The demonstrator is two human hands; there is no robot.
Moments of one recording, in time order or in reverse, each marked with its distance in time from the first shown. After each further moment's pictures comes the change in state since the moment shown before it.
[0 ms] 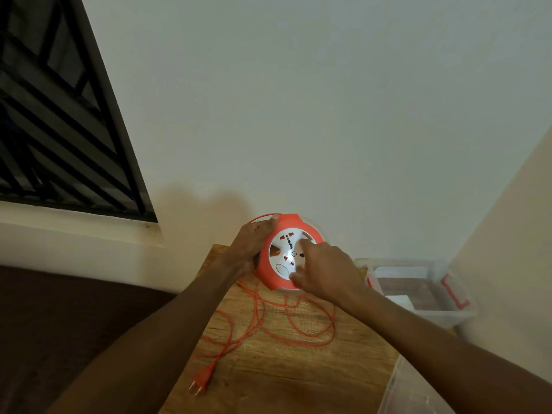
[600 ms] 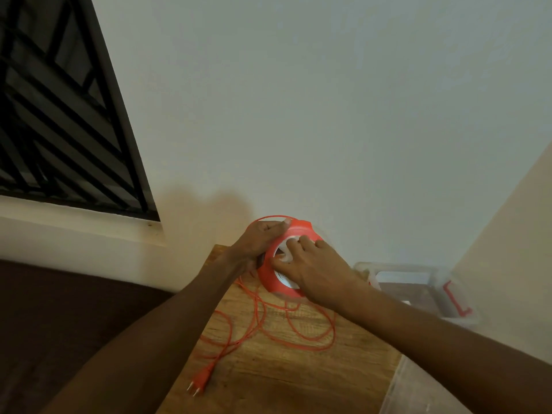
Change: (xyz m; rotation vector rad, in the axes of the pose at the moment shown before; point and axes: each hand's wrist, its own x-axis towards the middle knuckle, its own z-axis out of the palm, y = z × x) left_hand -0.002 0.011 0.004 0.194 -0.156 0.083; right_hand 0.003 -0.009 -0.014 -0.446 -0.014 -0.518
